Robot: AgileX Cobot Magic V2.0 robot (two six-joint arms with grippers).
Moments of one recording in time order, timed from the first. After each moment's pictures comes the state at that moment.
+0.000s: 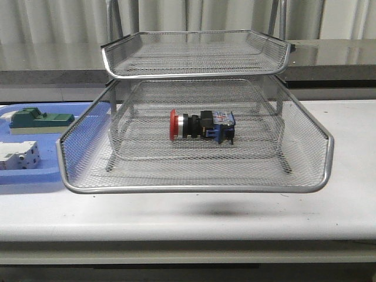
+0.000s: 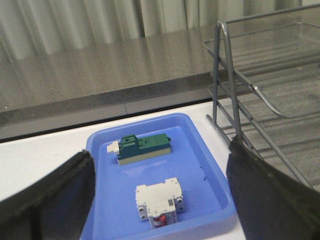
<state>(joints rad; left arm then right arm) -0.06 0.34 -0.35 -0.30 0.19 0.42 0.04 0.56 -0.79 -0.01 1.06 -0.02</state>
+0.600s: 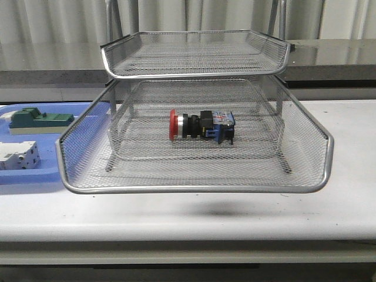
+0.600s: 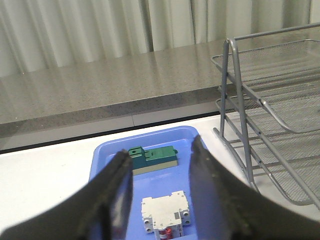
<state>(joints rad) -0.06 0.34 -0.35 -0.30 0.15 0.42 0.04 0.56 -0.79 -0.01 1.06 -0.02</state>
